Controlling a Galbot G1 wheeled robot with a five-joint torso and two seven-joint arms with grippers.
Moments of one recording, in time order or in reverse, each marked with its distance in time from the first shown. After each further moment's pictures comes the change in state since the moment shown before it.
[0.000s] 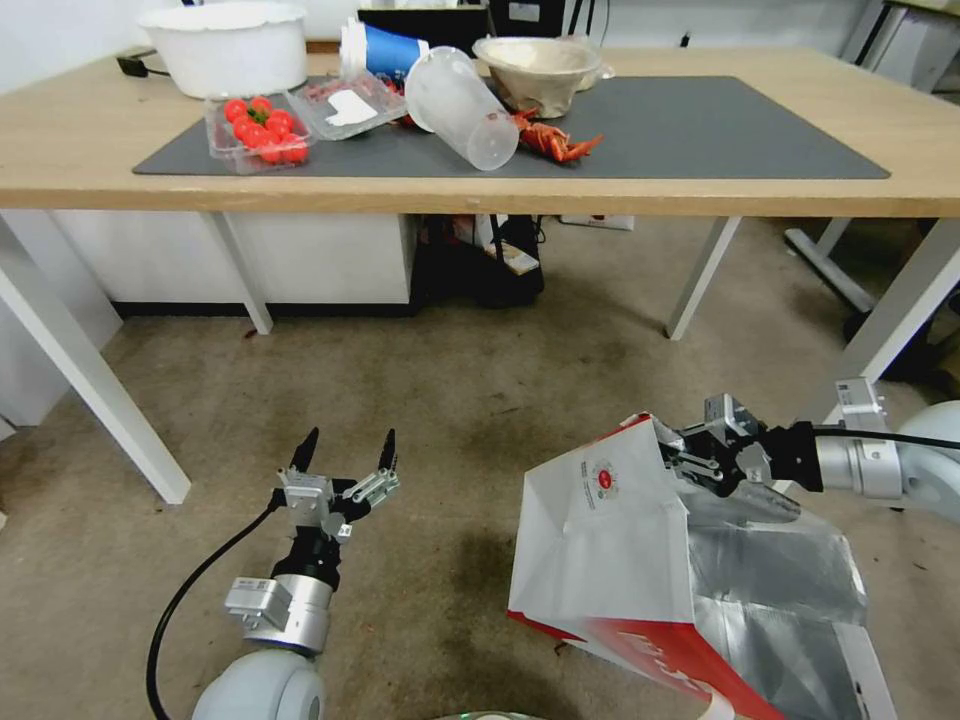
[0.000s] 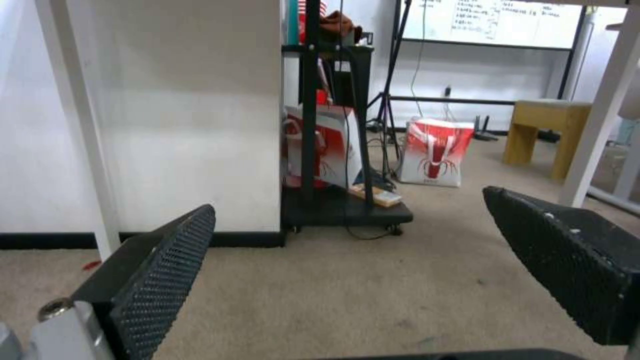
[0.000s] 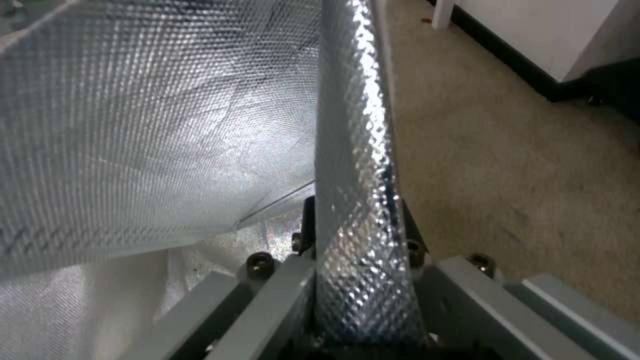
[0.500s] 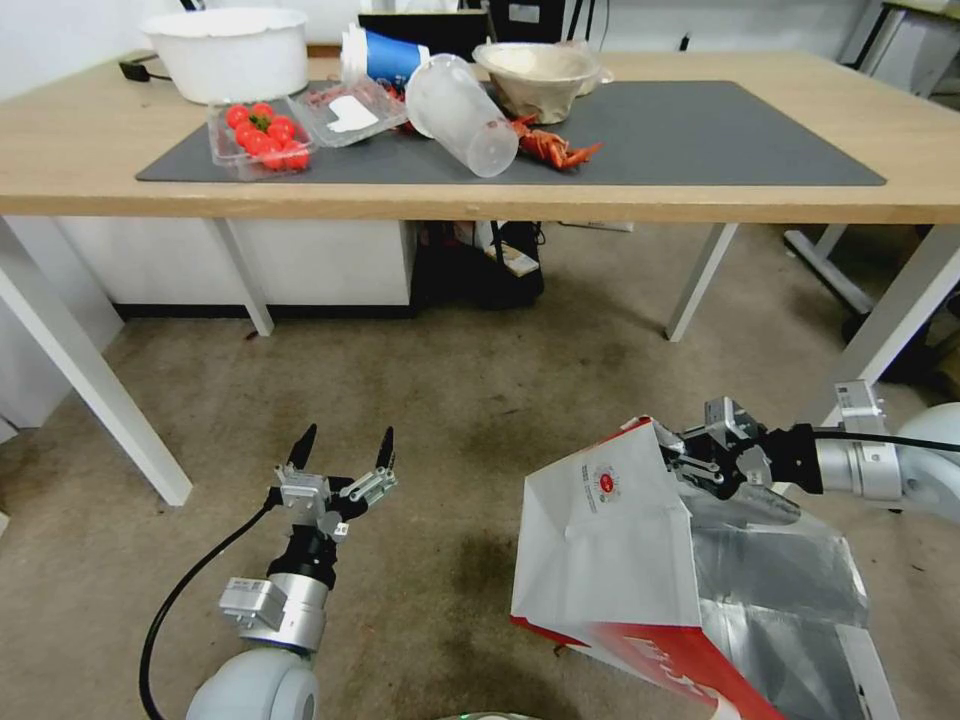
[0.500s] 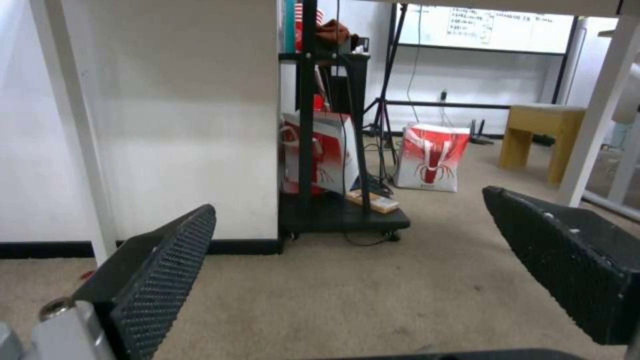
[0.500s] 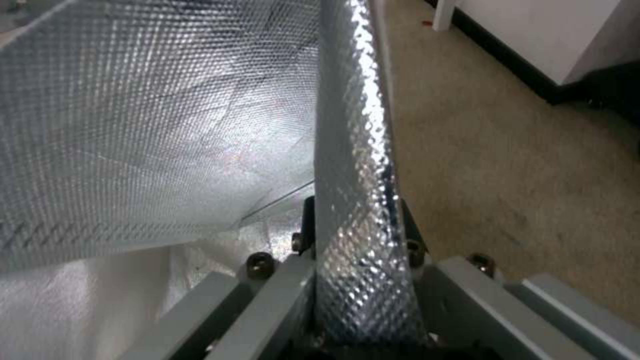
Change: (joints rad) left arm -0.003 0.006 -0.007 0.004 -0.010 -0.007 0.012; right arm 0.000 0.005 -0.002 -0.006 -0.007 0.003 -0.008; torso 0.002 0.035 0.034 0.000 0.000
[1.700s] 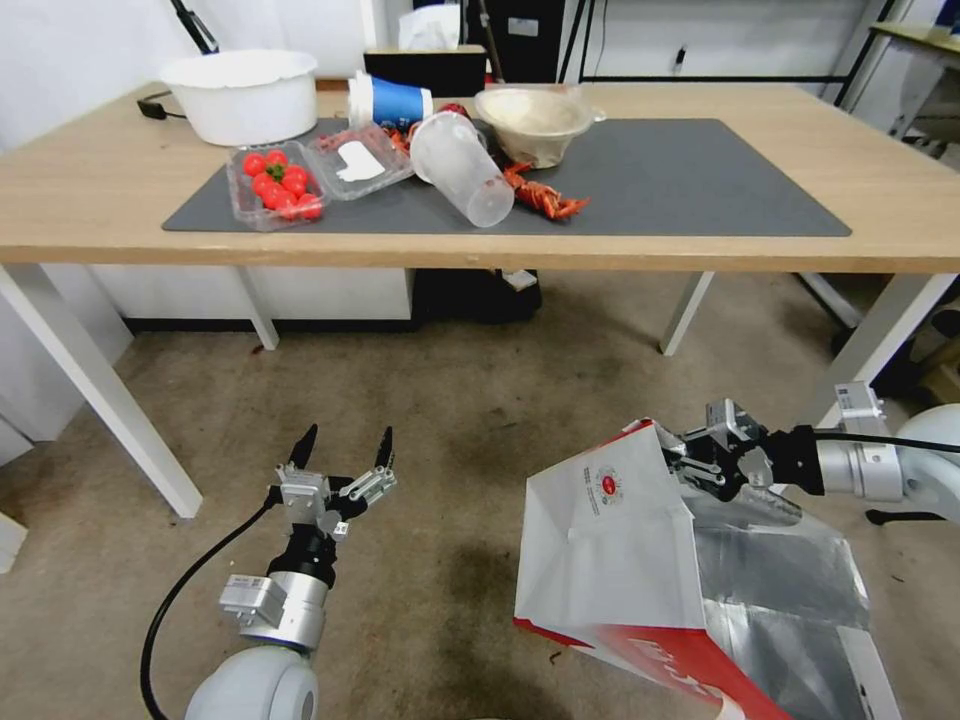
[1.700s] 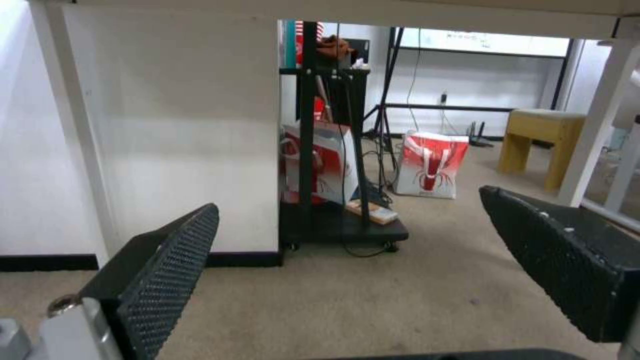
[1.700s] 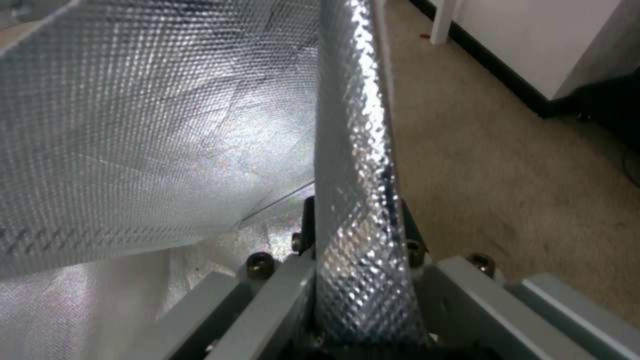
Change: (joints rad) left arm -0.006 0.001 -0.001 0.003 -0.003 0.011 -0.001; right arm 0.001 0.000 -0.004 -0.009 -0.002 0.002 -0.010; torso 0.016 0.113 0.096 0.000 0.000
